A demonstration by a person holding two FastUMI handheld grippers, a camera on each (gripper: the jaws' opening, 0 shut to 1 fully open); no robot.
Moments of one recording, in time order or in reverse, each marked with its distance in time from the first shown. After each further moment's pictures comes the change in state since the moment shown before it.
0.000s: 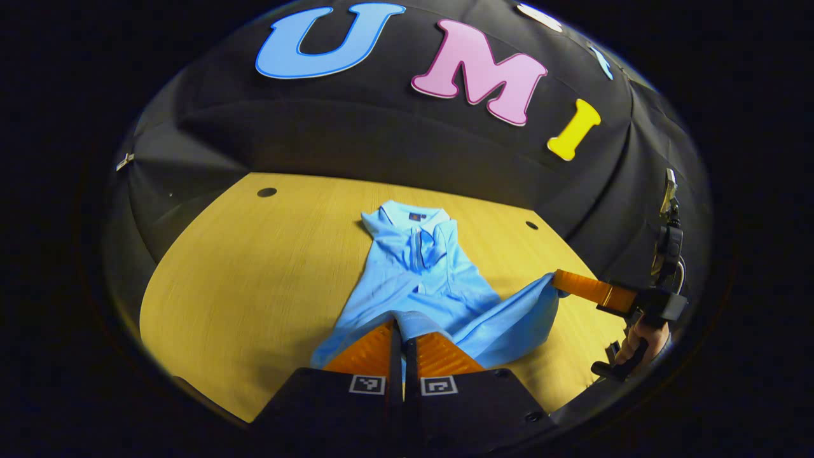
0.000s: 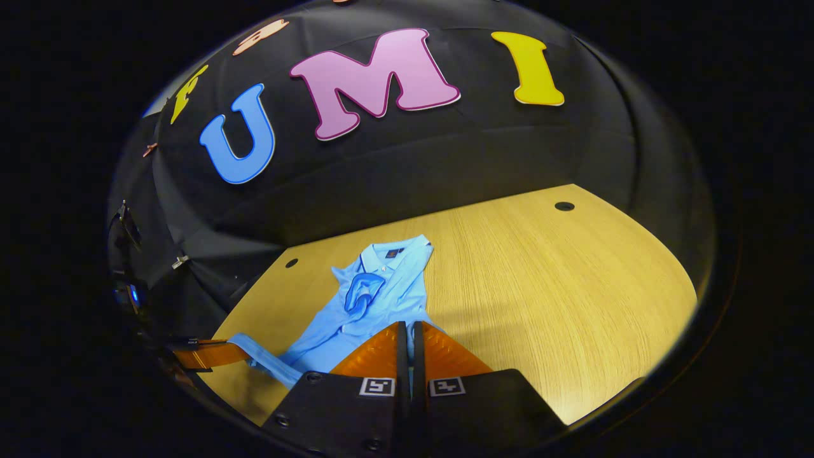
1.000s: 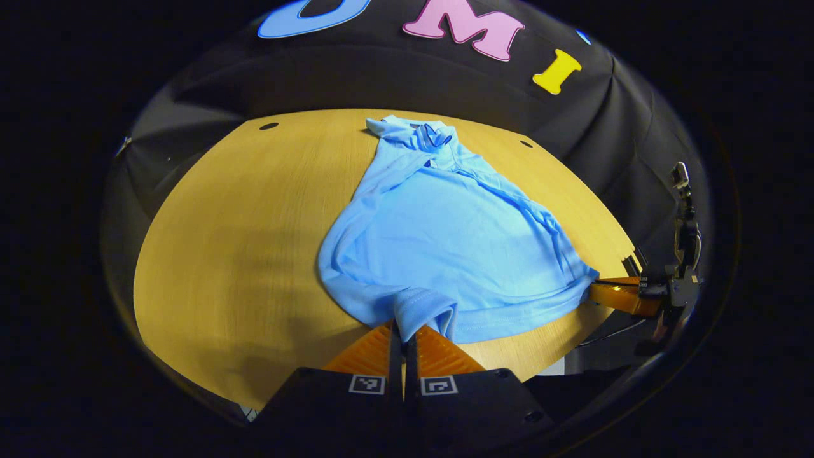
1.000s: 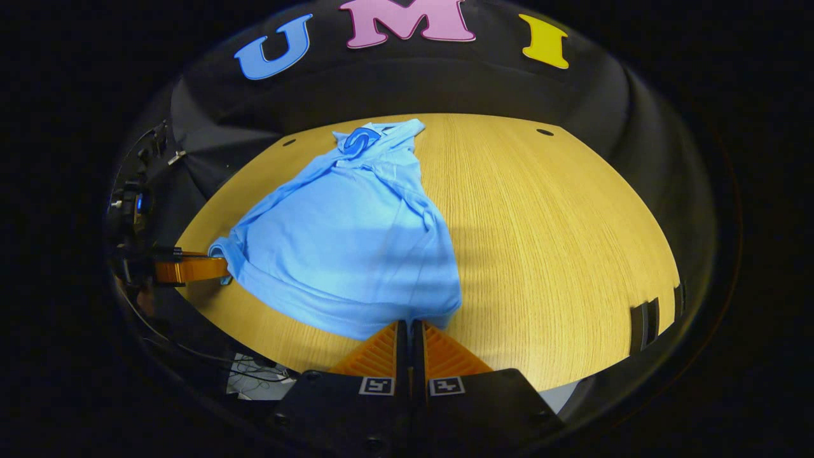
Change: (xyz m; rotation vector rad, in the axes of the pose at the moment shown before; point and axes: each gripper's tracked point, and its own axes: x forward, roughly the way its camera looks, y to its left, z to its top) left arm -0.073 0.038 -0.167 0.092 0.300 -0.016; right arm -0.157 -0.024 -0.191 -0.168 0.403 -0.085
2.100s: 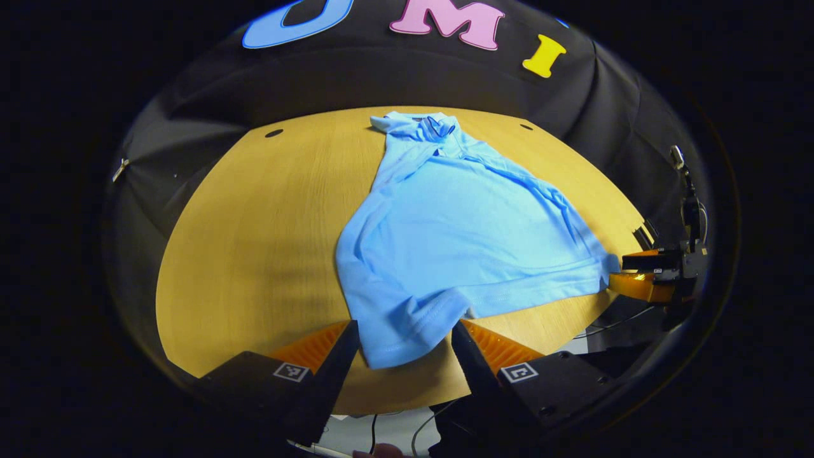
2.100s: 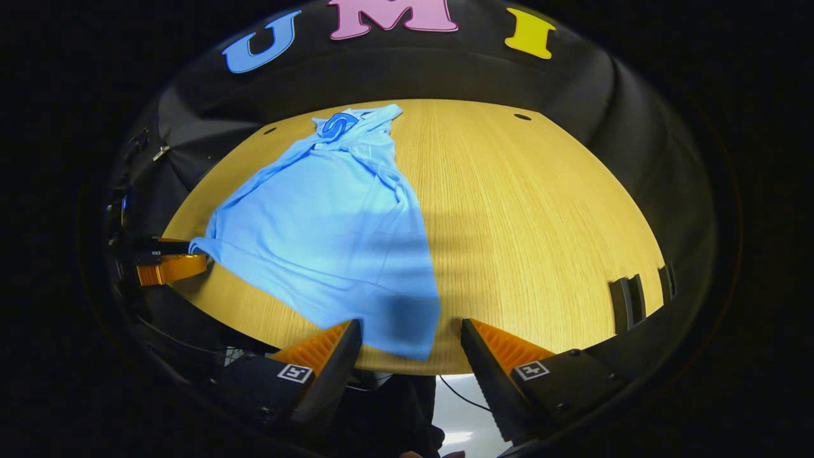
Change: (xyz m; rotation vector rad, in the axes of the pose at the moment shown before) left arm -0.010 0.029 -0.031 0.109 0.077 0.060; right arm -0.015 -0.025 -0.037 -0.009 0.100 -0.106
